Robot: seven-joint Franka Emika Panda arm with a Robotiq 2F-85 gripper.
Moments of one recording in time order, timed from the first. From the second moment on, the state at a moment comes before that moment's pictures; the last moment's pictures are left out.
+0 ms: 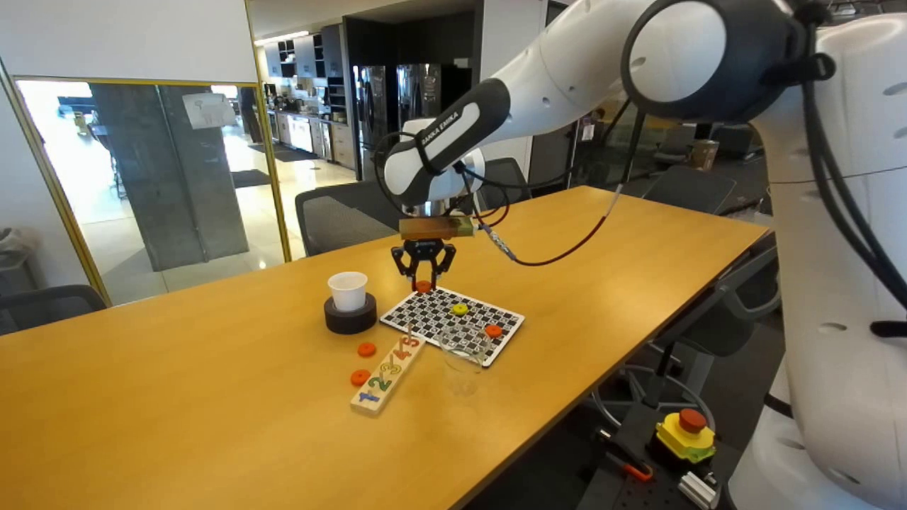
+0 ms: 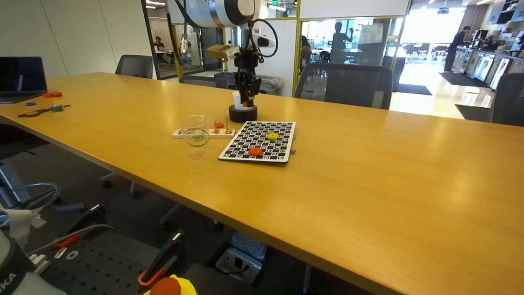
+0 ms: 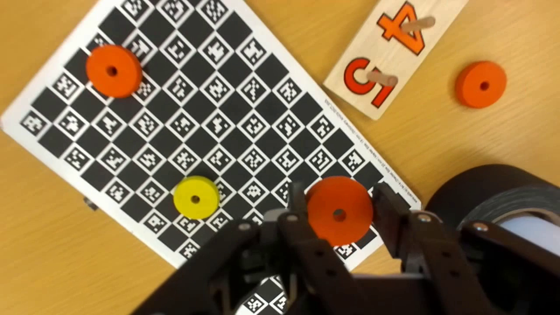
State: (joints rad) arm 0.03 0.38 -0.12 -1.82 0.04 2.21 0.48
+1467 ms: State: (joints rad) arm 0.04 0.01 -0.05 -2.31 0.11 2.20 0.33
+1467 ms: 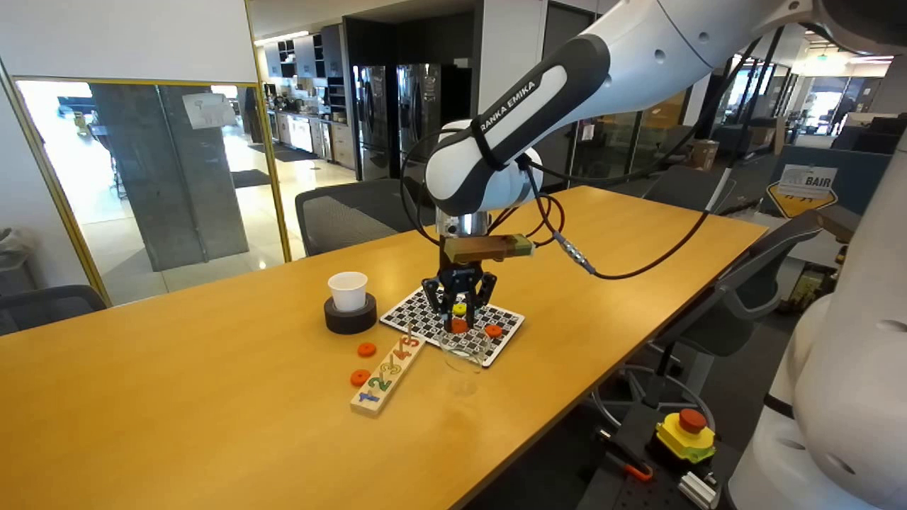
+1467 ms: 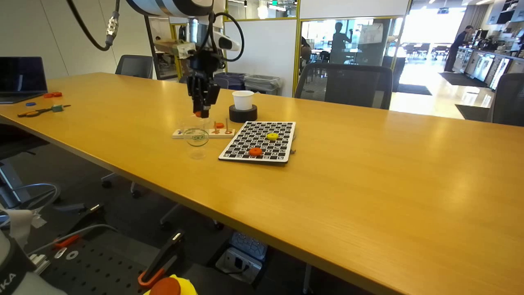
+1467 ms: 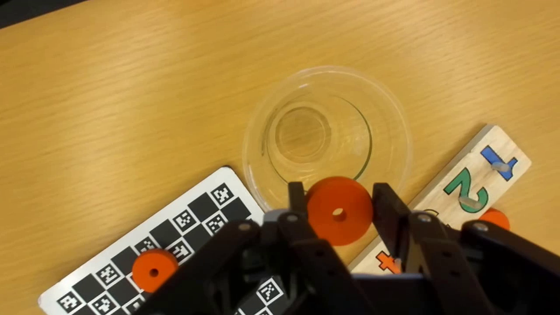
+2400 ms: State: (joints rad) arm 0.01 0.00 -0.06 -2.31 0.13 2.23 0.30
